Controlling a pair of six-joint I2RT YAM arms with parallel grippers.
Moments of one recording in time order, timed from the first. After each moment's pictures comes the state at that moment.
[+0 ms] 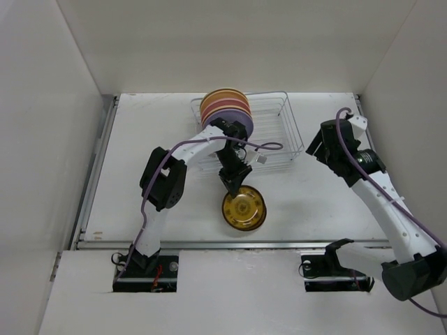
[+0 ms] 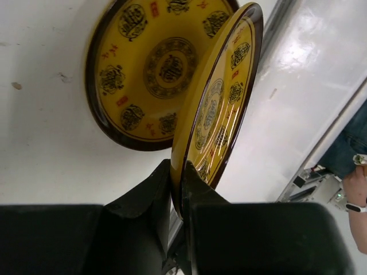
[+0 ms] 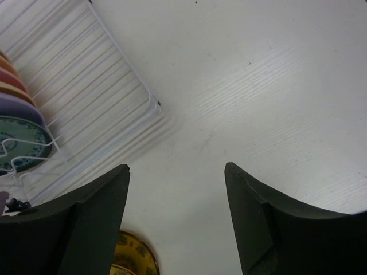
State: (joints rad) left arm -0.68 2.11 1.80 -1.36 0.64 0.39; right arm 0.35 1.09 1.17 -0.83 0.52 0.71
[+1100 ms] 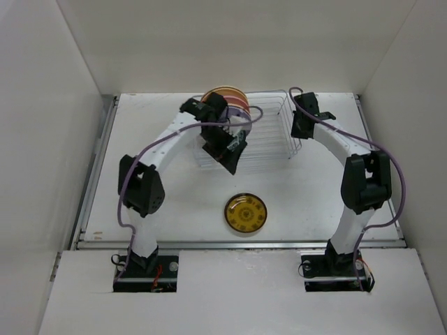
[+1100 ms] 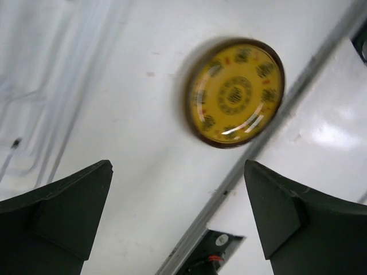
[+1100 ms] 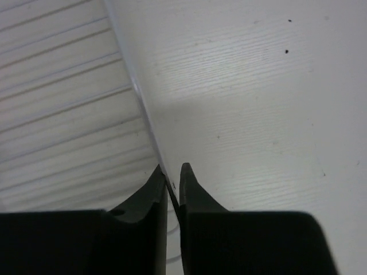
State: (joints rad) left arm -0.59 1.98 1.87 -1.27 0.53 0.29; right arm 0.22 1.87 1.49 -0.52 0.31 0.37
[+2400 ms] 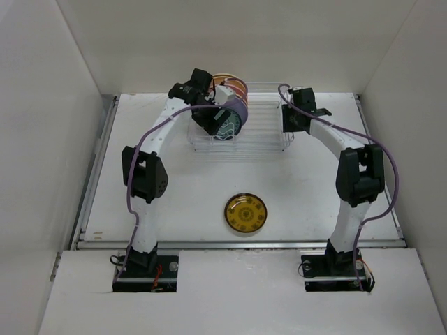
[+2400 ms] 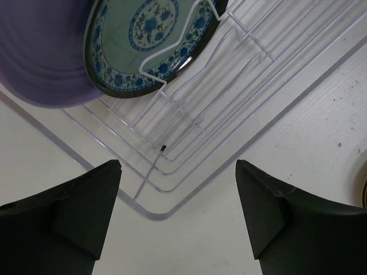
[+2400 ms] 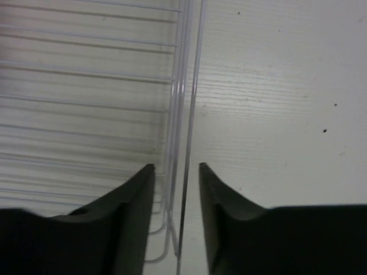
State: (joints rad) left arm -0.41 2.10 2.13 -1.05 0.15 0.42; right arm 0.21 1.95 1.57 -0.41 0.11 0.09
